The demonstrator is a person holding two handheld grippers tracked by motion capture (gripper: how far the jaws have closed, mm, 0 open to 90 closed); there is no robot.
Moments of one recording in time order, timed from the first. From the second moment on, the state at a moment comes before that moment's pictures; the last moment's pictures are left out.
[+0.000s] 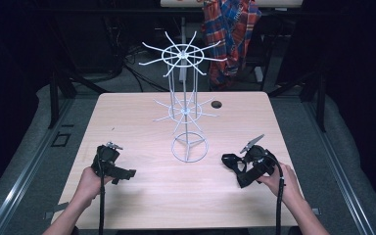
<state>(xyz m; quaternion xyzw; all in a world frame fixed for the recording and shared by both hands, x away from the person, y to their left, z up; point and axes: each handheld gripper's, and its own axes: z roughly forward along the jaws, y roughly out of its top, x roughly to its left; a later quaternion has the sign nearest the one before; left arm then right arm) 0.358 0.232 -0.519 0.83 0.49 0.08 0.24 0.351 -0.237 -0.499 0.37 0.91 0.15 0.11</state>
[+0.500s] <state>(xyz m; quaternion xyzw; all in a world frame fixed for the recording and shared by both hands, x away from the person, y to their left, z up) 0.354 0.239 -0.520 0.83 0.50 0.07 0.24 0.364 -0.223 -0.516 0.37 0.91 0.14 0.08</state>
